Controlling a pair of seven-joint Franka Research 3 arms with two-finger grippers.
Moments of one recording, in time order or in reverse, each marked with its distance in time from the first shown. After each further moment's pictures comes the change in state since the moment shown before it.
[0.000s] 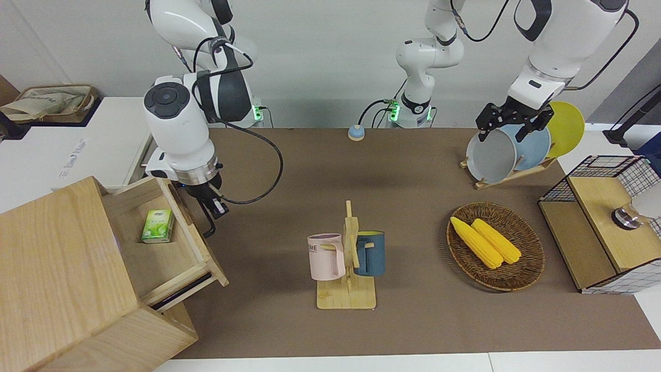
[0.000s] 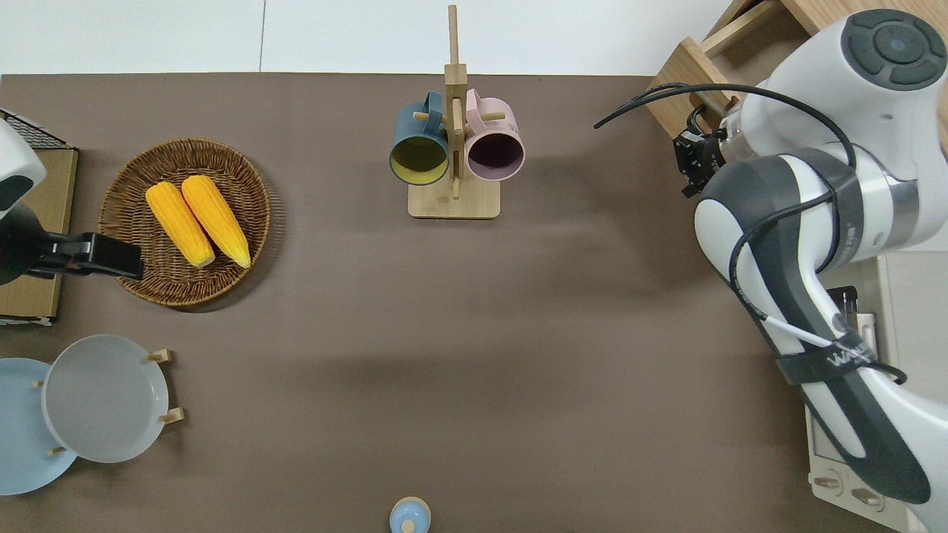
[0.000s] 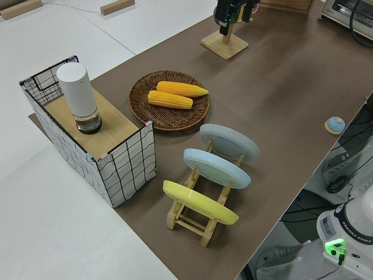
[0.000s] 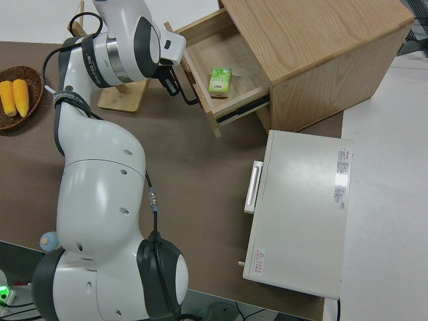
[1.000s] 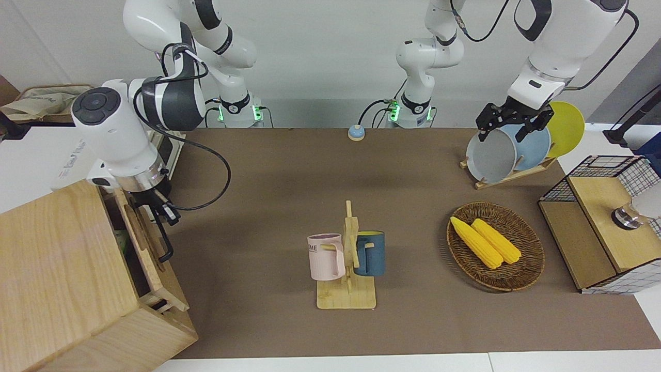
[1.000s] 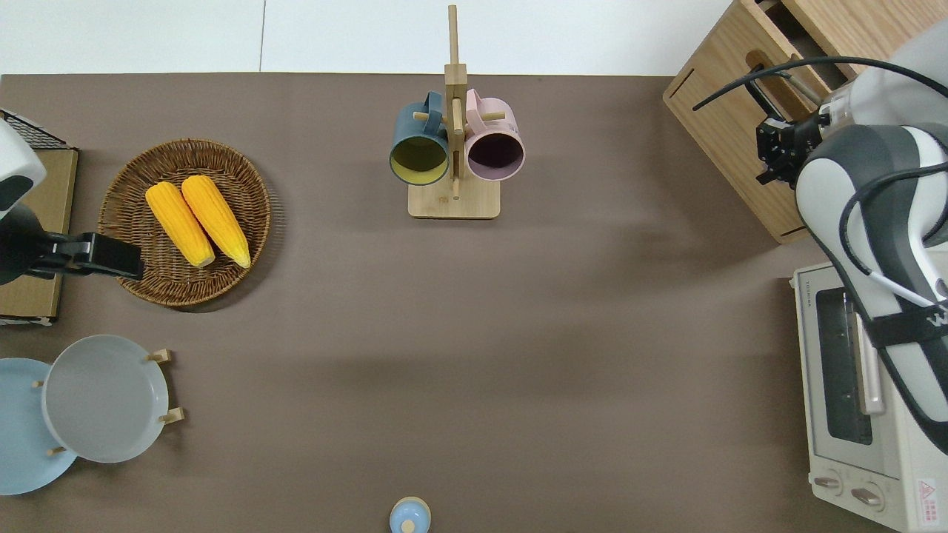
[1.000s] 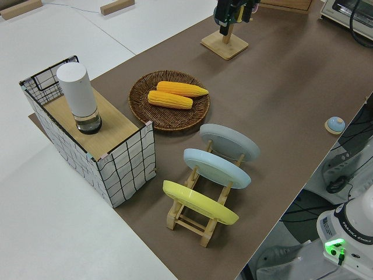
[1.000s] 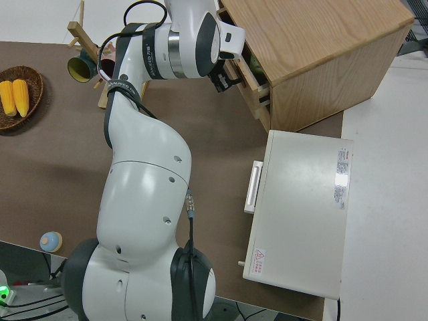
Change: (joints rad) left arm 0.000 0.000 0.000 0.000 0.000 0.000 0.000; right arm -0.146 0.026 0.002 0.042 0.000 0.000 -0.184
